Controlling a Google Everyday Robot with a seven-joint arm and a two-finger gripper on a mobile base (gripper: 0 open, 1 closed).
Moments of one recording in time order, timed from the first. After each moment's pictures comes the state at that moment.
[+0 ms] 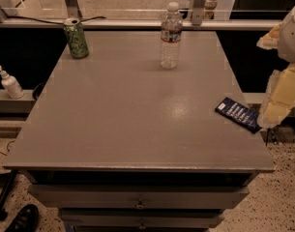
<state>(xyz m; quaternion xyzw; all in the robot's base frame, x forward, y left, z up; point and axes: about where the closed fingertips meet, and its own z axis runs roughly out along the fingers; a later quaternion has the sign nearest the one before) 0.438 -0.216 0.977 -0.60 0.78 -0.04 0.16</state>
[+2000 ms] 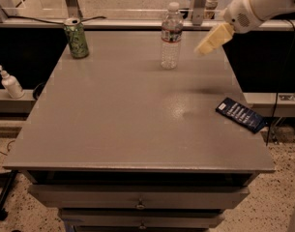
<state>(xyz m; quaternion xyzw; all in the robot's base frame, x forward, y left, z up) 0.696 -0.188 0.943 -0.48 0.79 0.10 0.37</state>
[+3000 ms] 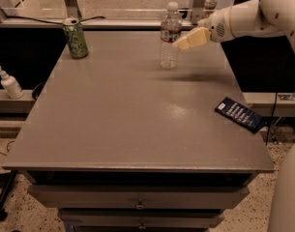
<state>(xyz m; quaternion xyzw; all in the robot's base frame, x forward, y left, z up) 0.749 -0.137 0.917 -0.40 0.76 0.25 0.46</state>
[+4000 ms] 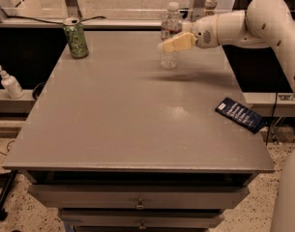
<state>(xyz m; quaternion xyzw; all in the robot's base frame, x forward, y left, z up) 0.739 -0.086 0.912 -0.41 0.71 0.32 0.47</state>
